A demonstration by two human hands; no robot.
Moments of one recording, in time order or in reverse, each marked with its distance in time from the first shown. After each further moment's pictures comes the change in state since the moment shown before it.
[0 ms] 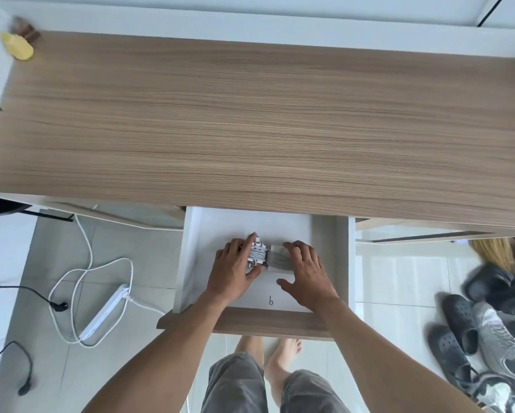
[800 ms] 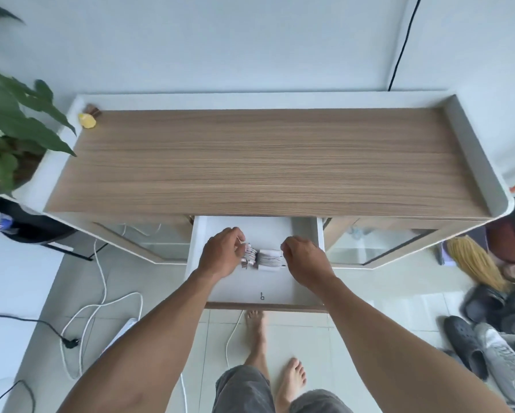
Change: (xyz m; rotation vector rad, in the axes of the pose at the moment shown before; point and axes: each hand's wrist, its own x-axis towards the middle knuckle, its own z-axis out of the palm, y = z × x) left_hand -0.029 0.071 -0.115 -0.123 0.093 -0.081; right_hand -0.073 -0.032 -0.094 0.017 0.277 -0.041
